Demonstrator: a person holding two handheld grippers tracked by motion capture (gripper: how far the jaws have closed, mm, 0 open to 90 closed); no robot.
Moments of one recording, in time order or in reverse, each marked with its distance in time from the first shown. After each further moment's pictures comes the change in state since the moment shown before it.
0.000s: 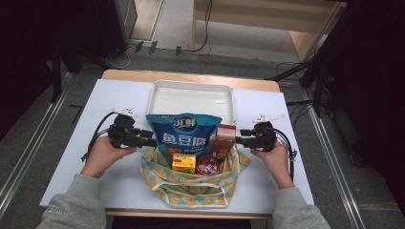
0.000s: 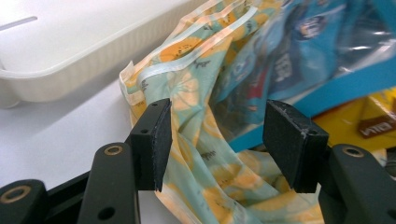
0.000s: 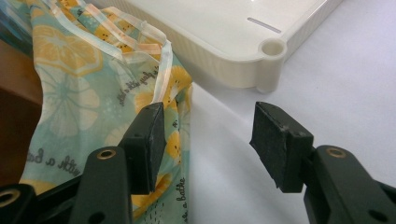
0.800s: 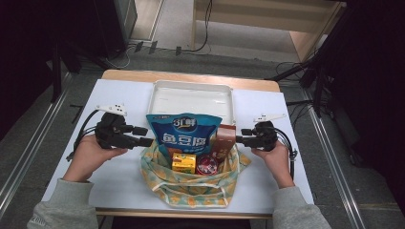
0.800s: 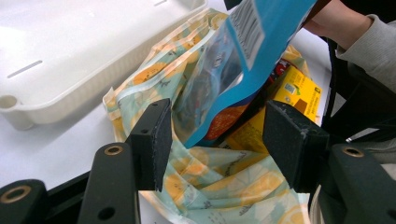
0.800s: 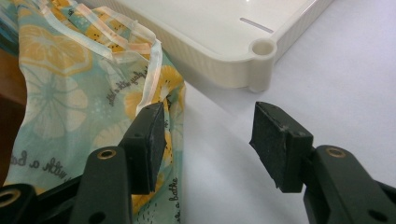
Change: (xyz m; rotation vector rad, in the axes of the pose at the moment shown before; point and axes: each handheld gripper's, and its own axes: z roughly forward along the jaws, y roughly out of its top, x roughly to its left) left arm -0.040 0.015 -0.041 -0.029 0.006 0.080; right arm -0.003 0.000 -0.001 0.000 -0.015 0.008
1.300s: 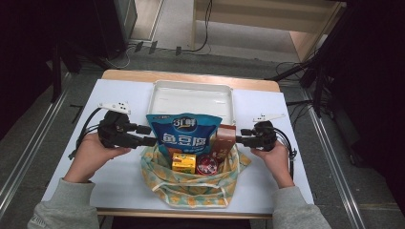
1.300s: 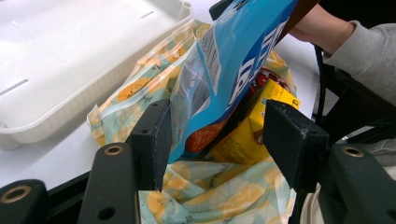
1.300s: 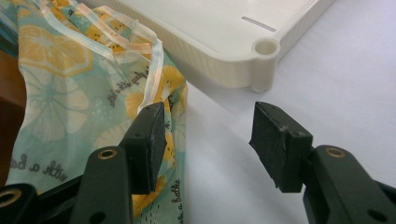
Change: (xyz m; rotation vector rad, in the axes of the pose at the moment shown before) left arm -0.016 0.015 0.001 0.000 -0.007 0.036; right arm 0.001 0.000 0.002 0.003 0.005 0.008
